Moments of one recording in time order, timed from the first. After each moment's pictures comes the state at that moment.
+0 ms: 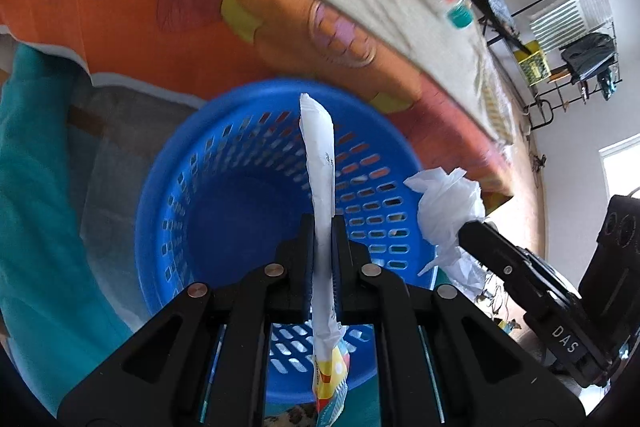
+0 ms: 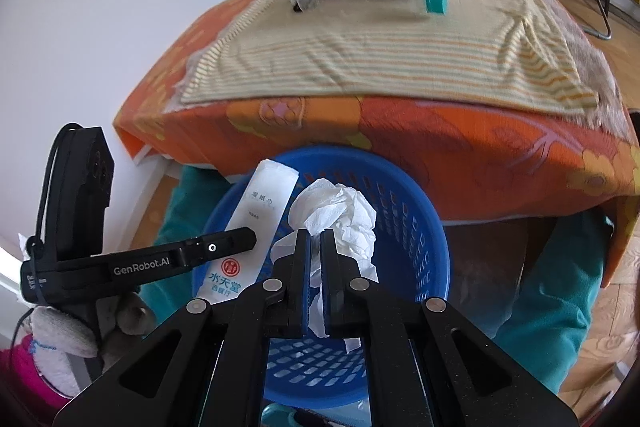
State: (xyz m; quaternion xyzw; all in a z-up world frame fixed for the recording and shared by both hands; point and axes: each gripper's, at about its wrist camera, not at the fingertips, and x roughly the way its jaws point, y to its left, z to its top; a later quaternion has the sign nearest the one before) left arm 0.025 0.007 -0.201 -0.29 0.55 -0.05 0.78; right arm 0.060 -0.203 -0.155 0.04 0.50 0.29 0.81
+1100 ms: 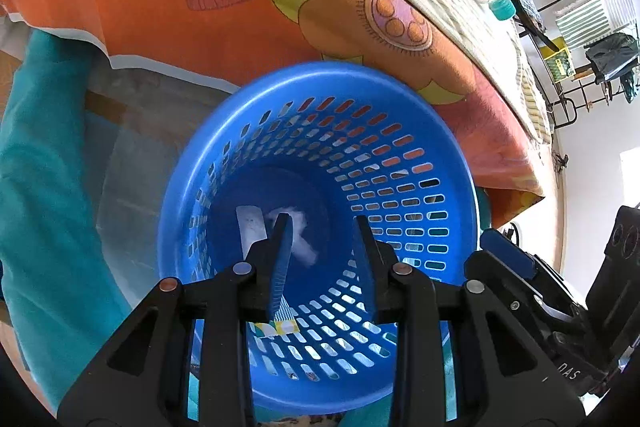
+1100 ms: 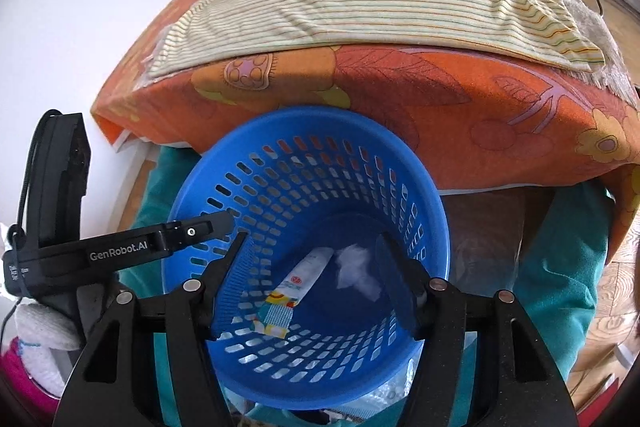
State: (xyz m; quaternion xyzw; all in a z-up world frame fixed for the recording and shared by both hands) left arm 0.027 0.019 -0.221 -0.28 0.58 -0.01 0.77; right arm 0.066 -0.200 -0.184 0.04 0.54 0.26 0.80
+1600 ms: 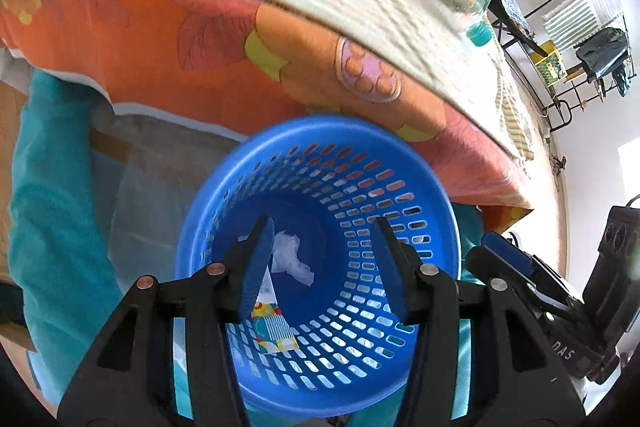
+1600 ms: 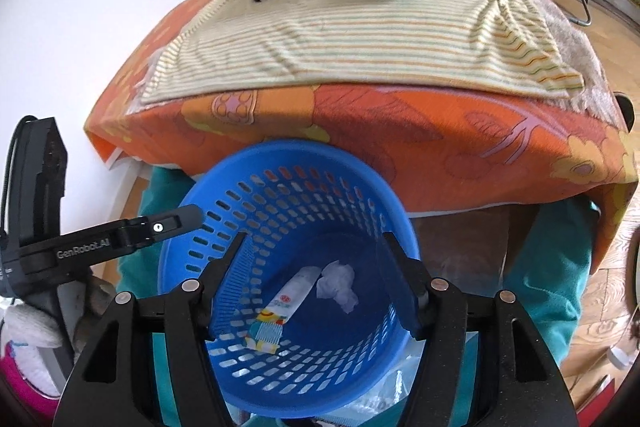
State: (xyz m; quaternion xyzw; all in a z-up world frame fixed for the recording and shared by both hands) left arm 0.038 0.024 -0.186 -0.26 0.54 -0.02 0.80; right arm 0.076 -0.210 -0.167 0.04 0.52 0.24 0.82
